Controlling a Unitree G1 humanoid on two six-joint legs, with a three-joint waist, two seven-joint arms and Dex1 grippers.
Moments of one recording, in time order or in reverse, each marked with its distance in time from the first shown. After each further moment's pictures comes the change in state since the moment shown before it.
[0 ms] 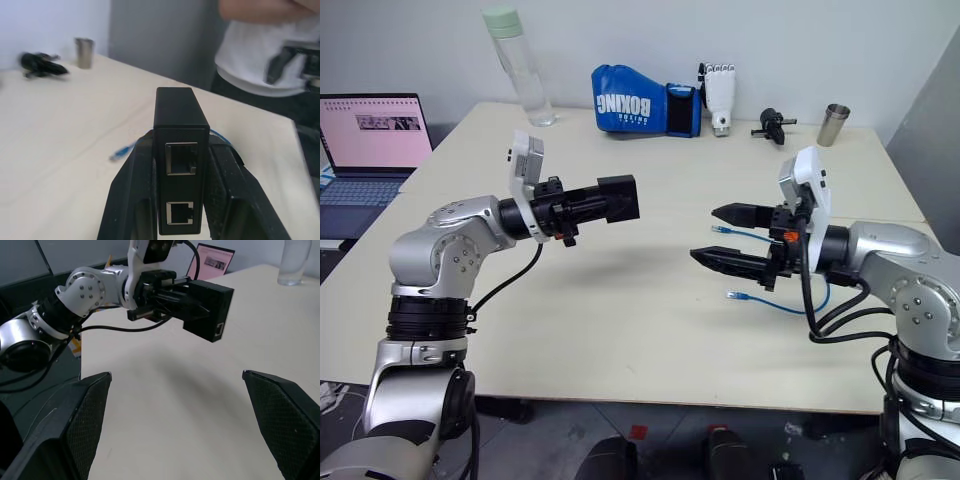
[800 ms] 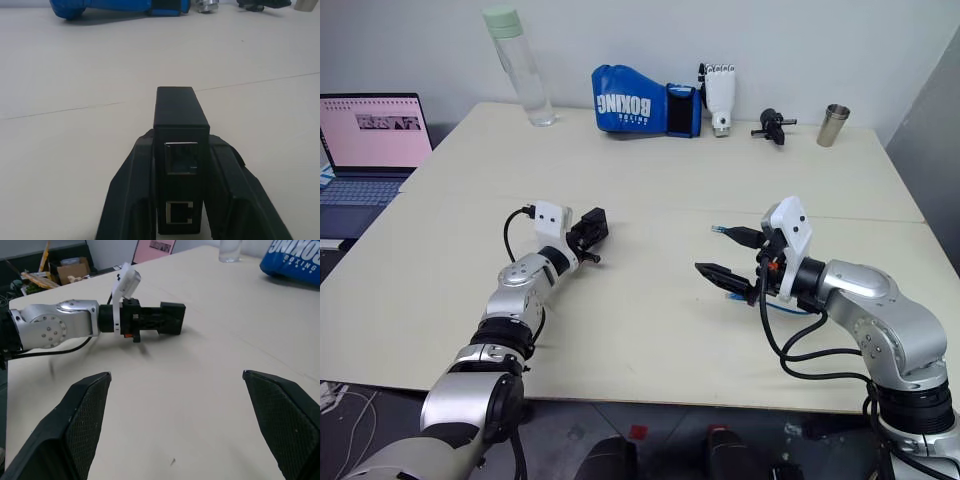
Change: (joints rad) left arm -0.002 -0.193 0.025 0.788 0.349 -0.711 0.495; right arm 0.215 0.031 0.141 0.059 -0.209 -0.289 -0.094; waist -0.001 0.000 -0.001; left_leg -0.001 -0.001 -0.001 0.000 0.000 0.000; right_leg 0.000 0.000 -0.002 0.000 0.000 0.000
